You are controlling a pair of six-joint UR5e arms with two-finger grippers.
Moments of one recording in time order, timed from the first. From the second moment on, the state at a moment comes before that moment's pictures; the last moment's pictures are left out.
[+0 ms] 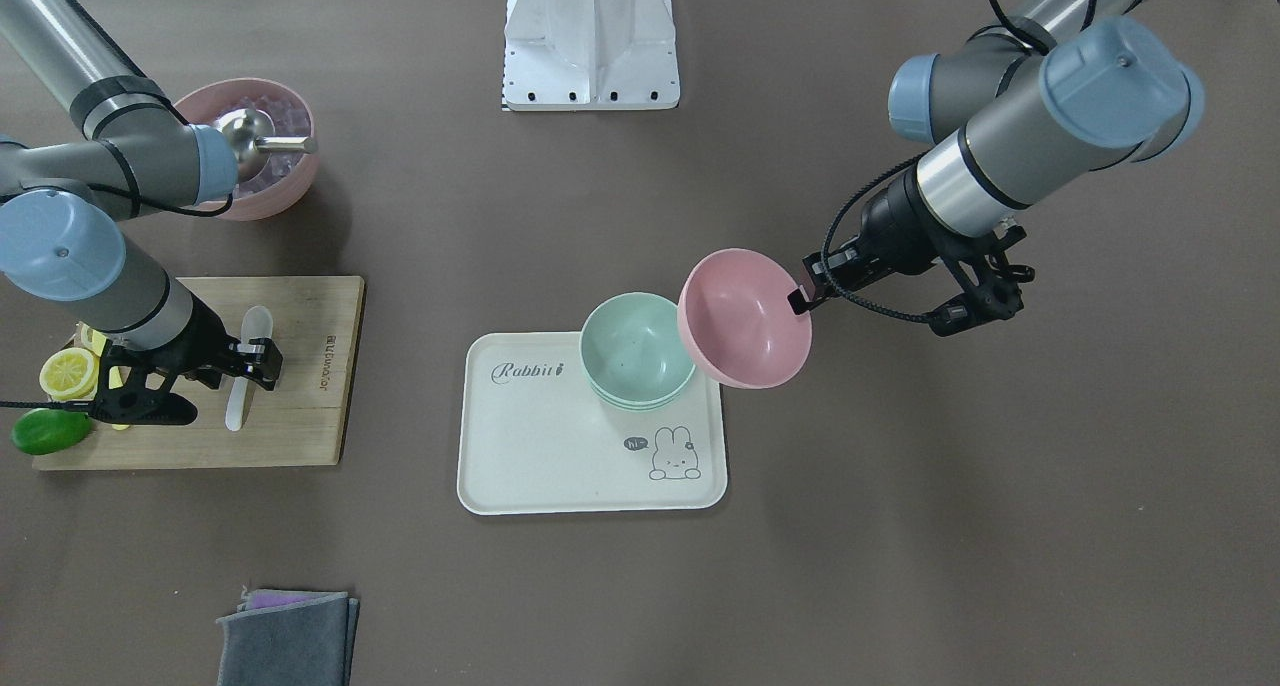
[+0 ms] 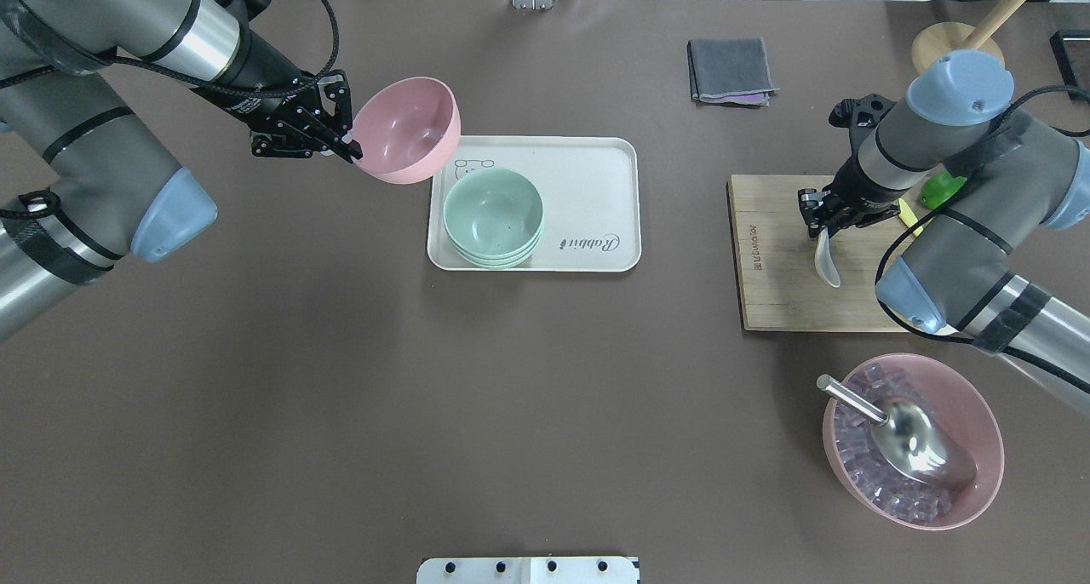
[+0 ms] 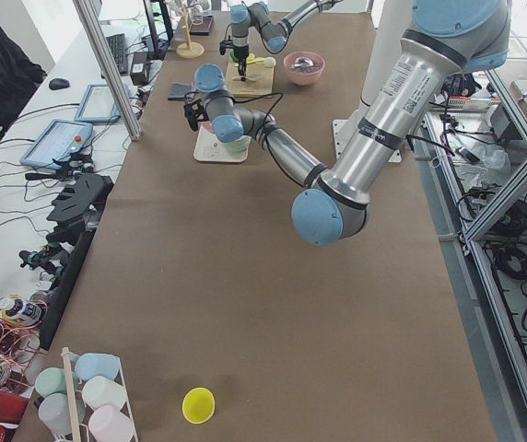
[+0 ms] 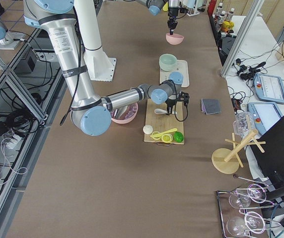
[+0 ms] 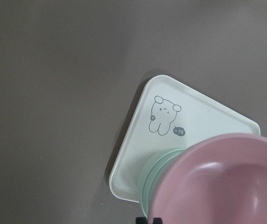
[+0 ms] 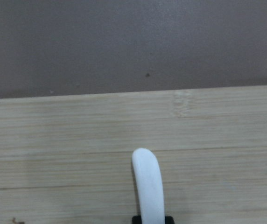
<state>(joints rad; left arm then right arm) -0.94 -2.12 -1.63 -2.01 -2.40 -1.51 0.90 -1.25 1.50 -1.28 2.16 0.91</state>
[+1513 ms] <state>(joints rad) -0.81 -2.17 -1.55 -2.09 -2.29 -1.52 0.95 -1.22 1.57 -1.28 2.21 0.92</state>
